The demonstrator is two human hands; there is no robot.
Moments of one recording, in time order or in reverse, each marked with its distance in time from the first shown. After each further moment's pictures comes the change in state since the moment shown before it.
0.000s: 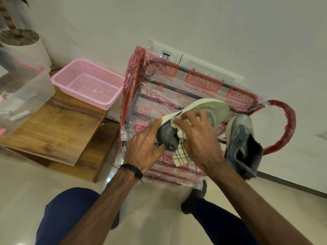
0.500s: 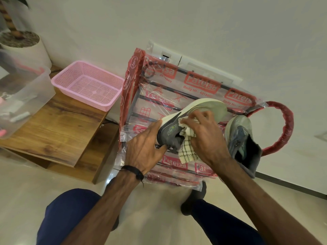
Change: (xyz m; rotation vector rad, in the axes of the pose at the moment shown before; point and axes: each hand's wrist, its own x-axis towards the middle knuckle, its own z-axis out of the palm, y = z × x) left_hand -0.002 0.005 0.001 0.034 0.059 0.017; right_hand 0.002 0.019 -0.006 0.027 -0.040 0.064
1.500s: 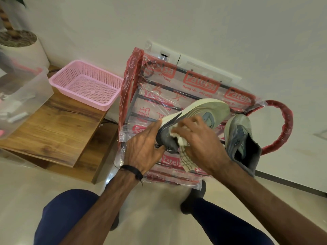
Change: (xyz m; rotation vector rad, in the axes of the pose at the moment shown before) left_hand 0.000 -0.001 -0.001 0.018 -0.004 0.023; right_hand -0.012 -0.012 -0.009 -0.034 -0.091 -0.205
